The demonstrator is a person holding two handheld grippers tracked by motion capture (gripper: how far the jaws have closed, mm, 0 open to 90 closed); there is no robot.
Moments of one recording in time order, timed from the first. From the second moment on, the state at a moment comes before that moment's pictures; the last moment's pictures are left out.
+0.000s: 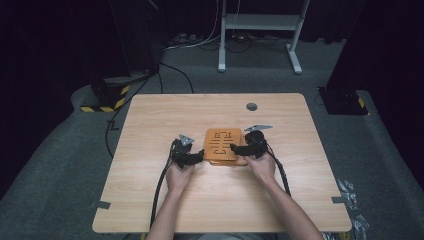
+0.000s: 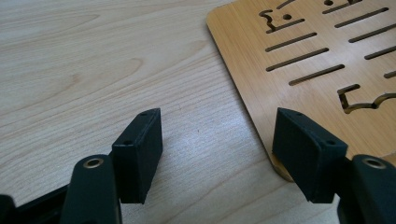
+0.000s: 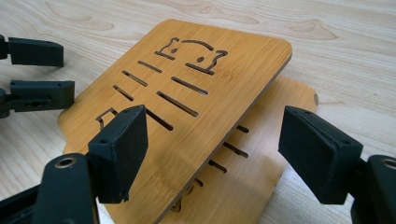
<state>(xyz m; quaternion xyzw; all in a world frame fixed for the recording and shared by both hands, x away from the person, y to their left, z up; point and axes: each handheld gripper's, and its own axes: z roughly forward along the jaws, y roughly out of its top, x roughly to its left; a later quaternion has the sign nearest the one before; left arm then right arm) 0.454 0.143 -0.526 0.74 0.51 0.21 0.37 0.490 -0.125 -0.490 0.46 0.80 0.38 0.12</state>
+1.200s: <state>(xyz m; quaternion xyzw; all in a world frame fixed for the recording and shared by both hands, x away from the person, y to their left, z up) 0.454 0.143 -0.526 0.74 0.51 0.21 0.37 0.492 -0.113 -0.502 0.45 0.80 0.39 0.09</state>
